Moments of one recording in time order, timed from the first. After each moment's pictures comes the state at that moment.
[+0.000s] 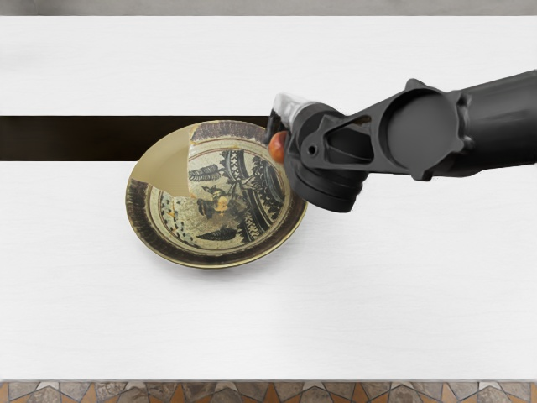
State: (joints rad) left arm -0.06 0.00 -0.17 -0.12 0.04 0.07 0.17; right arm 1.95 -0.06 -0.57 1.44 -0.13 -0.56 -0.61
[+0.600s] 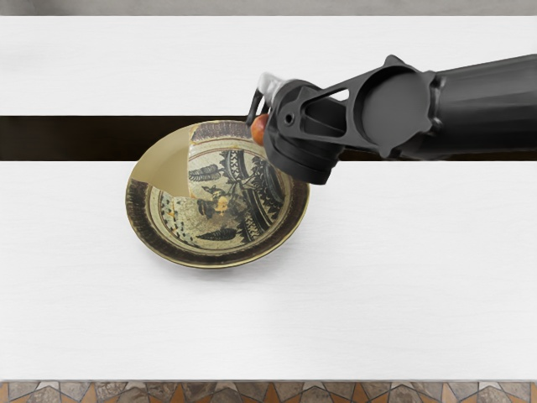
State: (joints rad) left arm -0.06 0.00 -0.17 -0.12 0.04 0.07 0.17; right arm 1.93 0.00 -0.52 1.27 -0.09 -0.49 -0.61
